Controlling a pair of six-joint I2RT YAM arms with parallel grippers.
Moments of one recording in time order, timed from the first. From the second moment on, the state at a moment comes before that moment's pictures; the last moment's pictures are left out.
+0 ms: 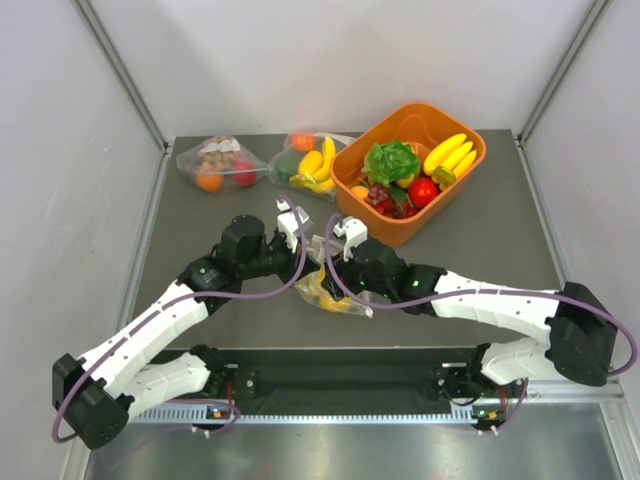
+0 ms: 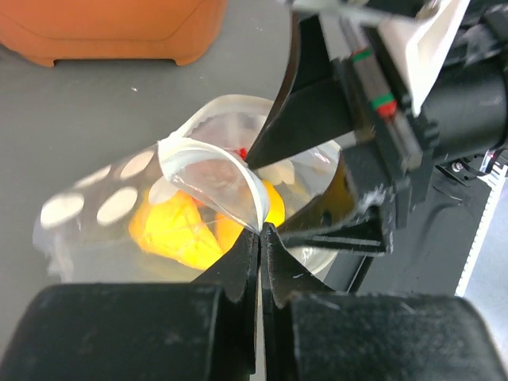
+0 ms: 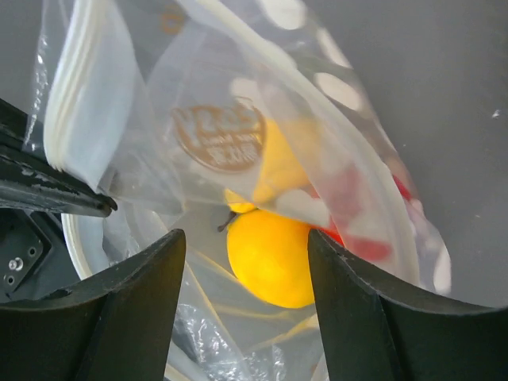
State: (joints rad) left arm -0.66 0.98 0.82 -0.29 0.41 -0.08; right arm 1.04 1.29 0.82 -0.07 0.16 0.38
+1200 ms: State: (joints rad) left arm -0.67 1.00 0.81 -0.32 0.43 -0.08; right arm 1.10 1.48 0.67 0.14 0.23 0.57
